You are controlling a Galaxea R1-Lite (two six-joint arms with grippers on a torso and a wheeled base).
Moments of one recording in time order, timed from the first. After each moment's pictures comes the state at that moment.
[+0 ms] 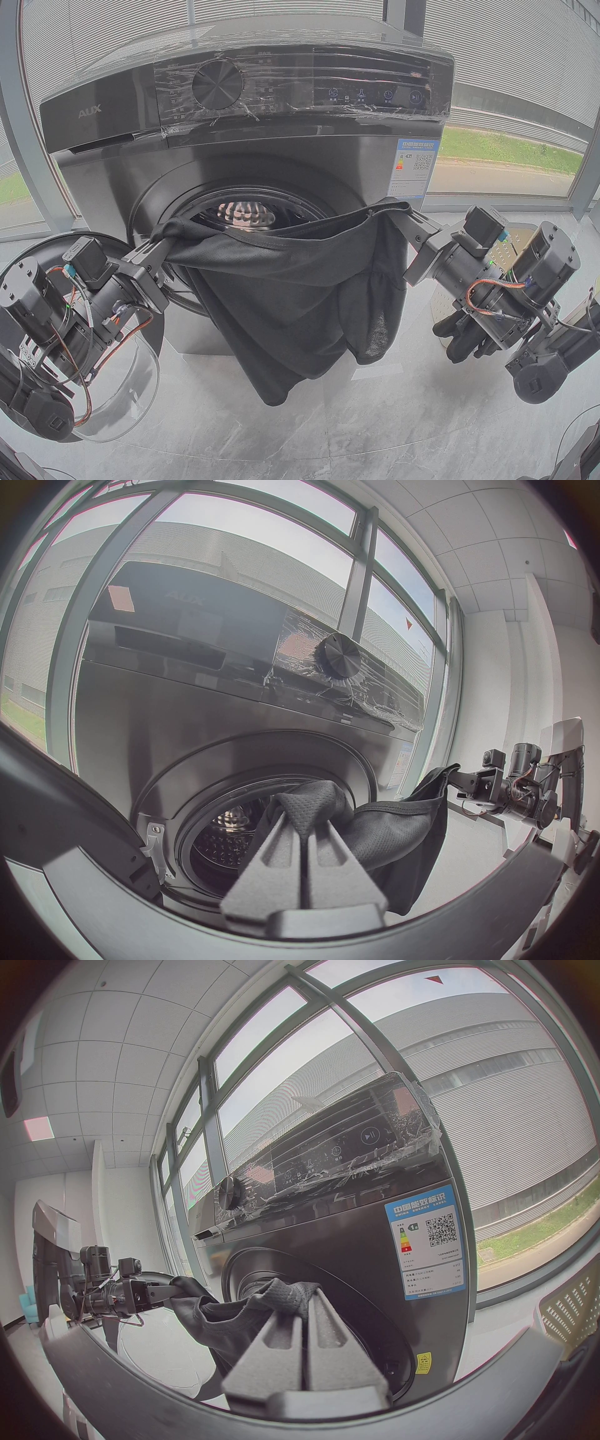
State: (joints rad) left arm -0.38 1.62 -0.31 -1.55 -0.05 -0.15; right arm 0.62 1.82 -0.61 -1.55 0.05 0.13
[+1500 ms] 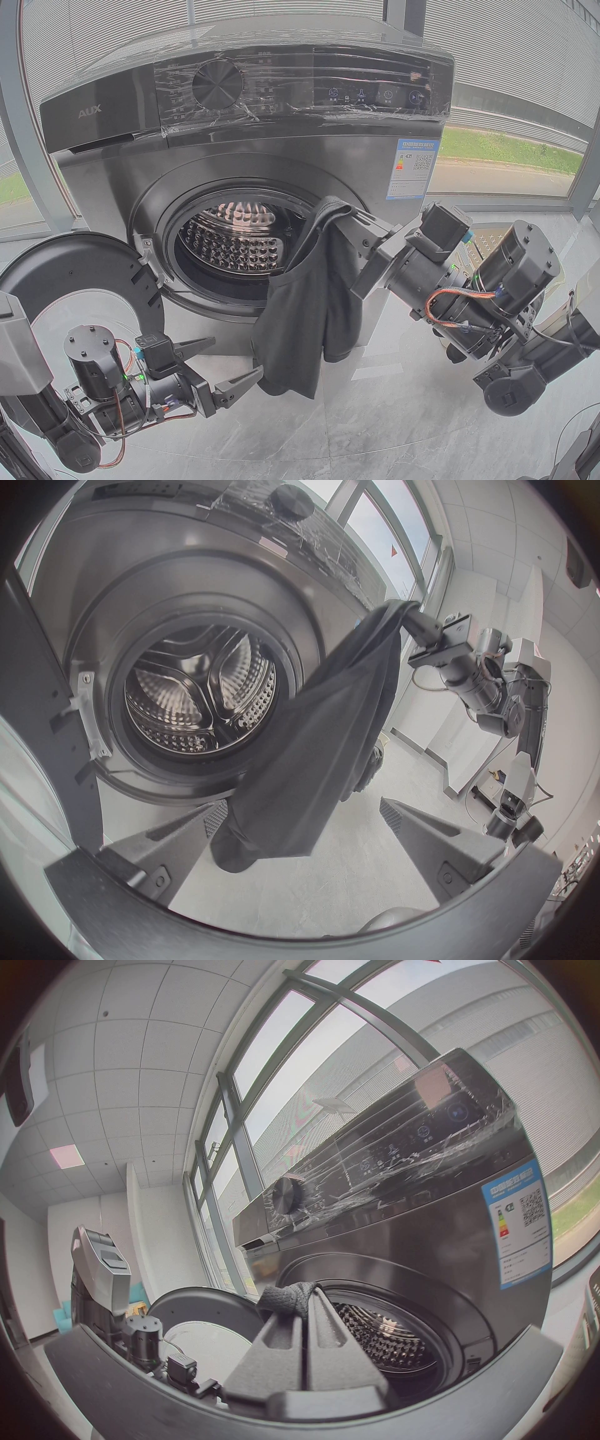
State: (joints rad) left arm -0.51 1.84 -0.10 -1.55 -0.22 -0.14; right arm 0.77 1.89 -0.74 -1.54 0.09 0.17
